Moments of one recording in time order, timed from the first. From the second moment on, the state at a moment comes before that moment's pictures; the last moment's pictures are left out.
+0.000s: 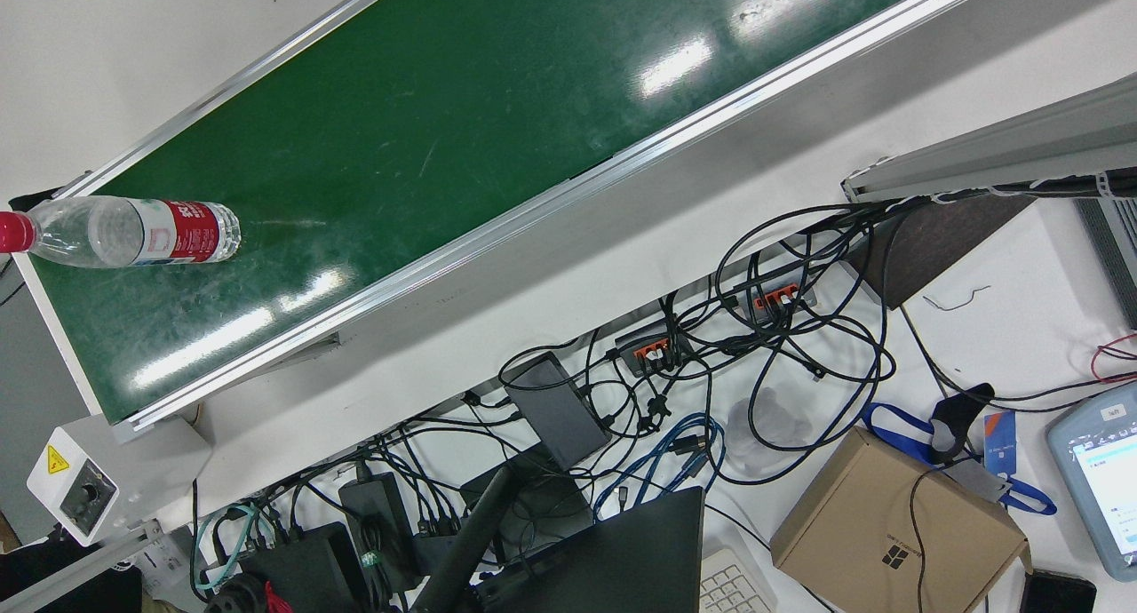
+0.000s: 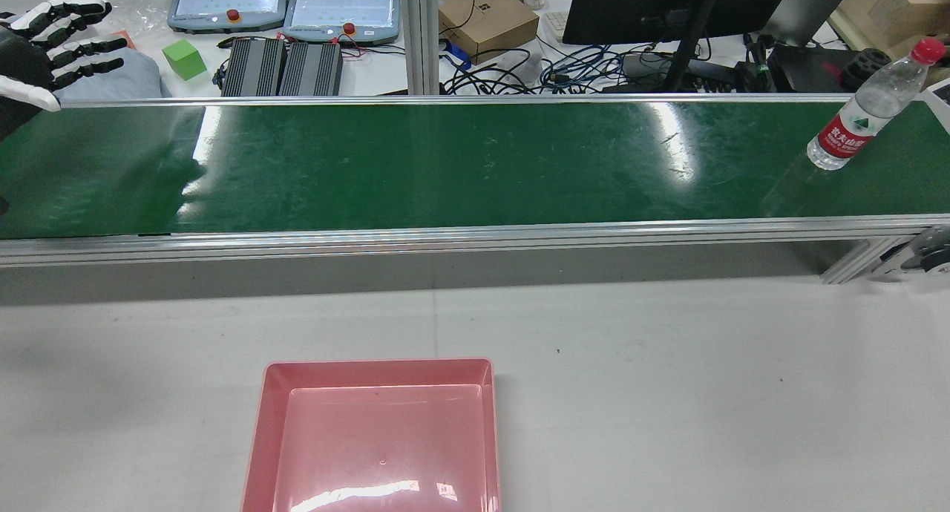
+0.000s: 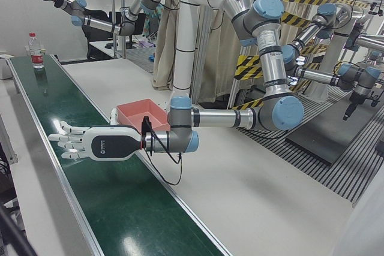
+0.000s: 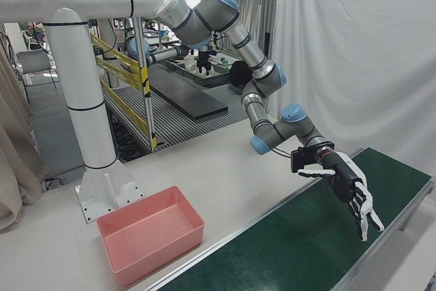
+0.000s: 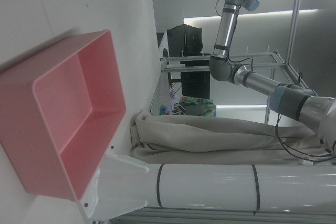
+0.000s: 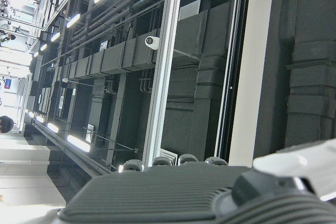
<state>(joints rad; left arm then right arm) -1.15 -1.83 -1.68 0.00 1.52 0.24 1.96 -1.51 1.49 -2.61 -1.55 -0.04</state>
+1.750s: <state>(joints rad) -1.16 -1.84 -1.68 0.00 1.52 0.24 1.96 -1.51 1.49 -2.61 -1.55 -0.04</state>
